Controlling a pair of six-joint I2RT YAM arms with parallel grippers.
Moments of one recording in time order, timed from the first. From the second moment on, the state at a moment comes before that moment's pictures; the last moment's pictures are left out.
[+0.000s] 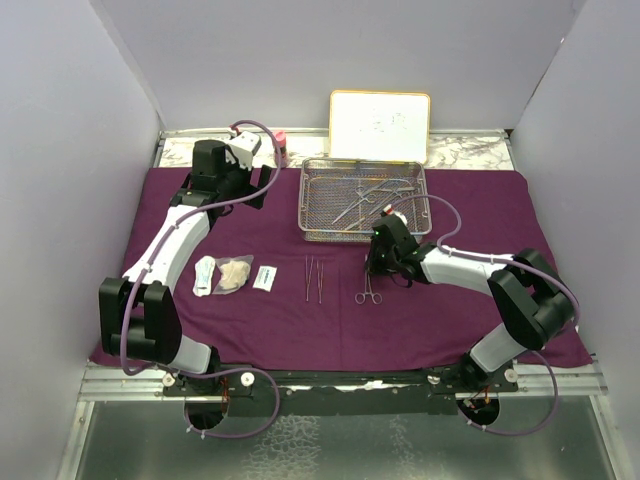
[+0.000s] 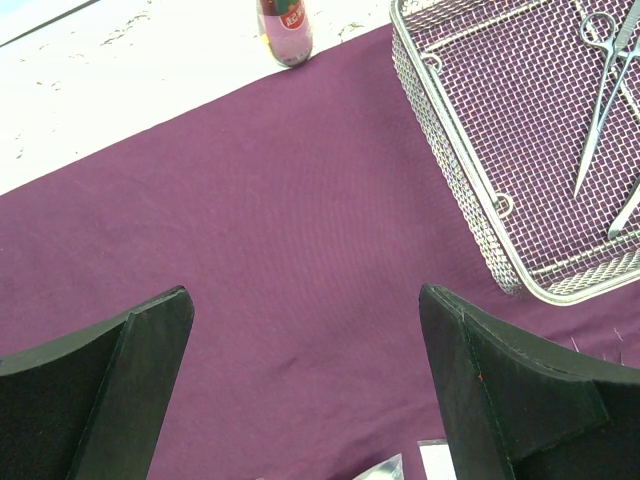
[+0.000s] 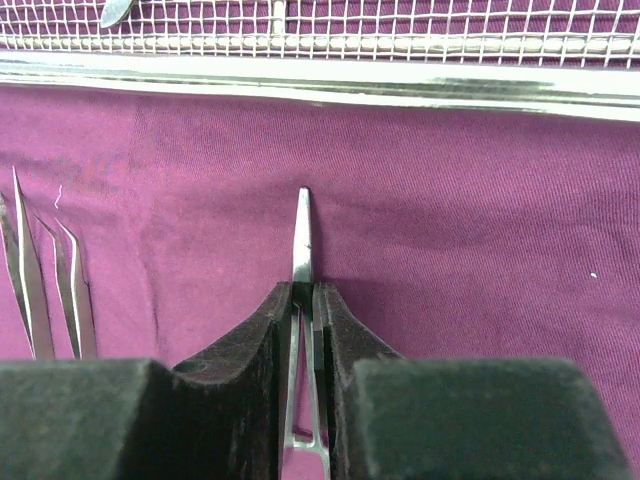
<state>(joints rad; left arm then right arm) -0.15 1.45 1.16 -0.27 0.20 0.19 0.64 1.58 0.75 -0.06 0.11 0.66</state>
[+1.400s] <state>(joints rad) -0.15 1.45 1.15 -0.26 0.20 0.19 0.57 1.35 0.97 -0.08 -0.21 -0.03</state>
